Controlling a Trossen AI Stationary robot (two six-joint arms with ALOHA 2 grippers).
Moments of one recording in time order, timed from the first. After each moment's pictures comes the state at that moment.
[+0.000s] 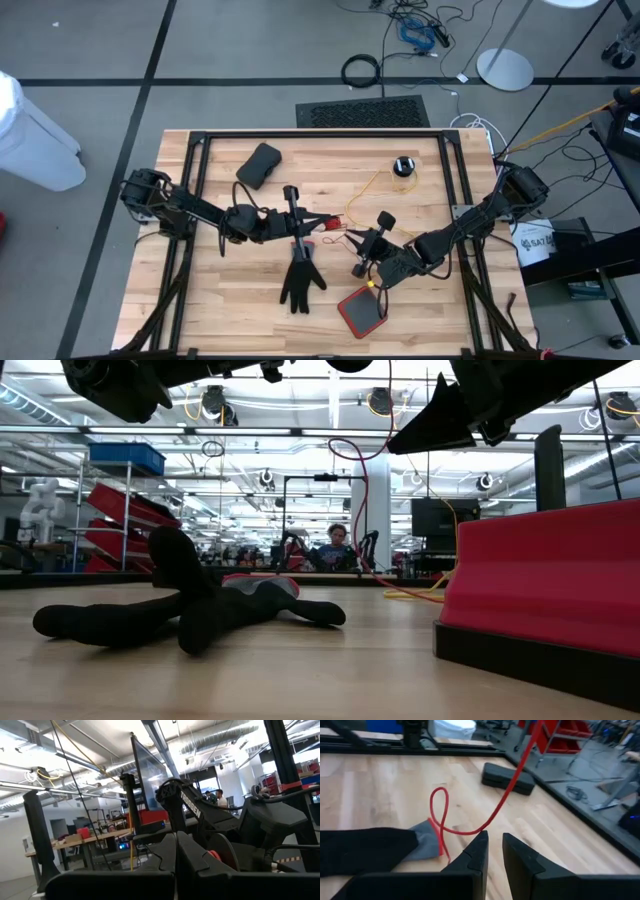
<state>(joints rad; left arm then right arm) -0.21 1.67 0.74 1.37 -0.24 0.39 0.51 1.56 0.79 0.17 1.00 0.33</state>
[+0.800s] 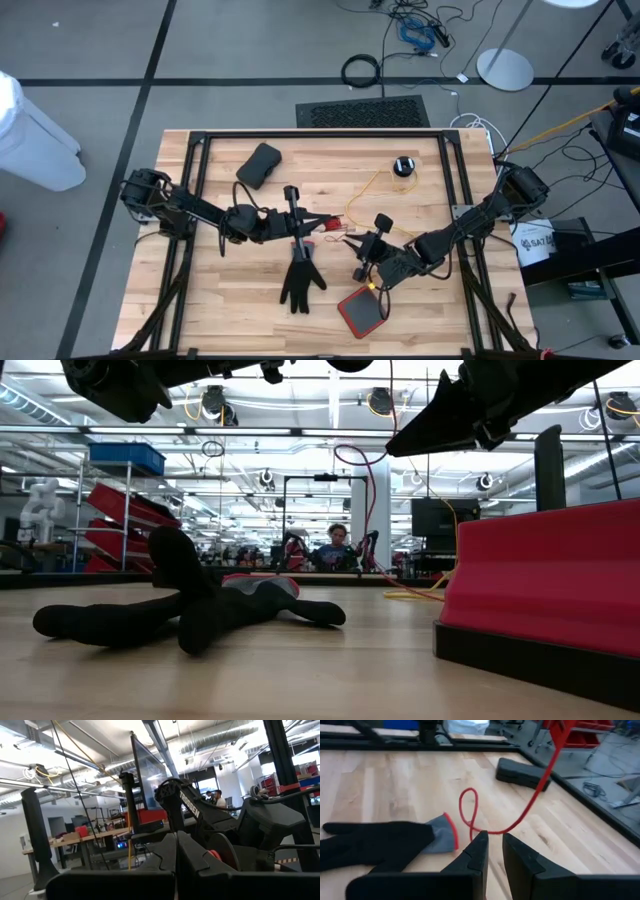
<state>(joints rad) -0.21 1.67 0.74 1.37 -0.24 0.37 0.51 1.55 0.79 0.17 0.92 0.35</state>
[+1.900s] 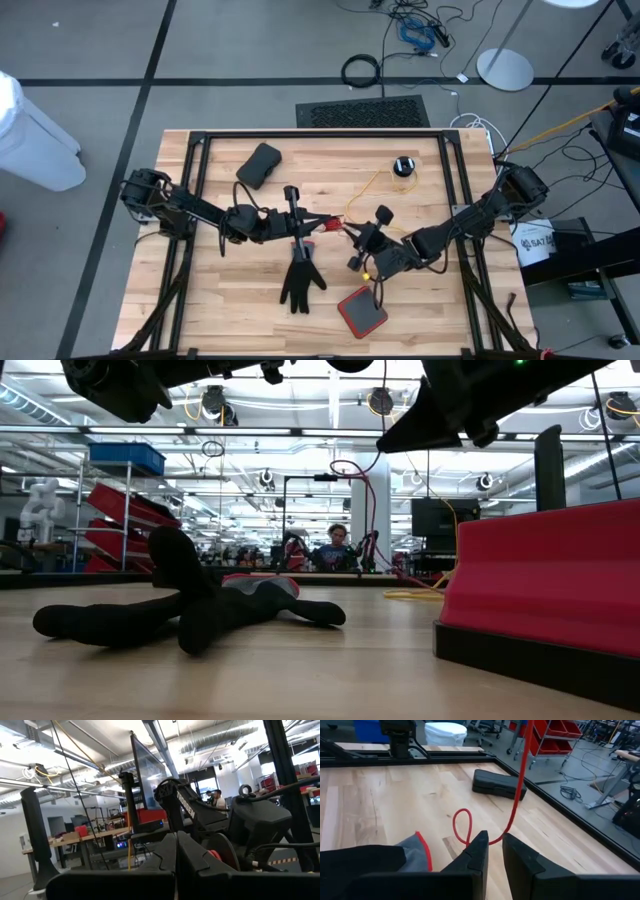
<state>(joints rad) -0.21 1.67 0.74 1.37 -0.24 0.37 0.45 1.55 0.79 0.23 1.00 0.30</state>
